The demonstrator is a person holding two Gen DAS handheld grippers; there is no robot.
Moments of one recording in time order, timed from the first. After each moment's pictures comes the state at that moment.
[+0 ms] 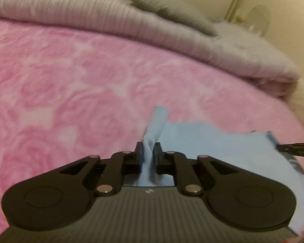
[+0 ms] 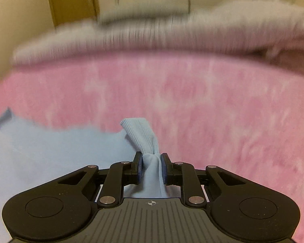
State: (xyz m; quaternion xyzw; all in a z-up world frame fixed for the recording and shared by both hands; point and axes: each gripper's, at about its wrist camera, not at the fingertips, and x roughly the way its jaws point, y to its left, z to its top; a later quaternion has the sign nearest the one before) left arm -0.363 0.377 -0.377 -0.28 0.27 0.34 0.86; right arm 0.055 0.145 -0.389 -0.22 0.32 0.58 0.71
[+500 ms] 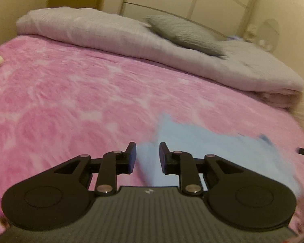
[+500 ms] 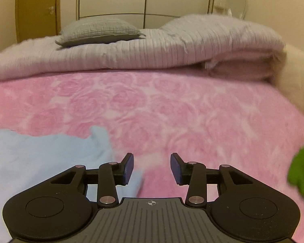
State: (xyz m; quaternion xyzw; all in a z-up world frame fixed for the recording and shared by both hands) left arm -0.452 0.266 -0.299 -0.27 0.23 0.37 0.86; right arm 0.022 0.025 -0.313 -0.17 0.28 0.51 0.79
